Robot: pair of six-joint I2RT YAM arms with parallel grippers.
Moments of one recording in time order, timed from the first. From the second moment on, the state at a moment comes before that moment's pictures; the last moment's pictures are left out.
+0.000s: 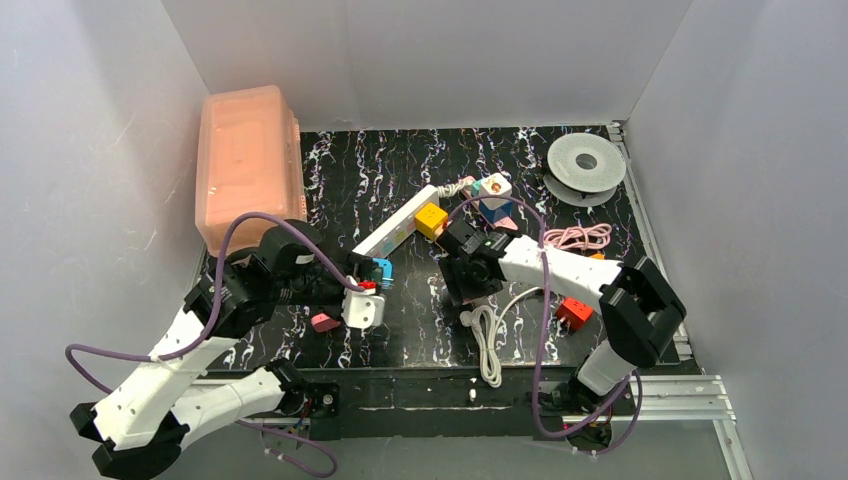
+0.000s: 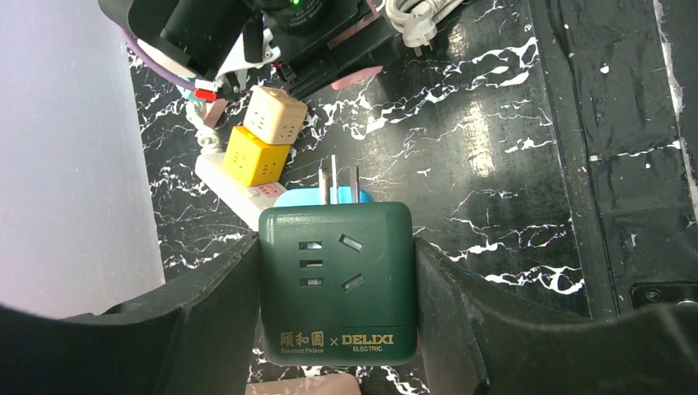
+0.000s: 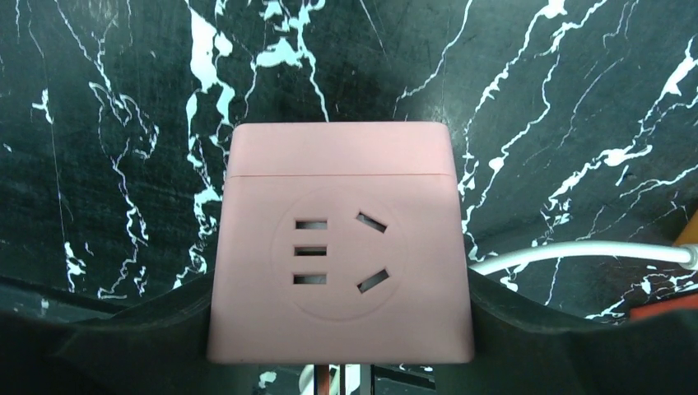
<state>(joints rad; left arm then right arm) -0.79 0.85 1.21 -1.06 0.39 1.05 0.89 1.58 1.09 -0.77 0.12 0.49</state>
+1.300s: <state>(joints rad) -0.79 0.81 1.20 -1.06 0.41 1.04 0.90 1.61 1.08 -0.76 0.01 0.63</state>
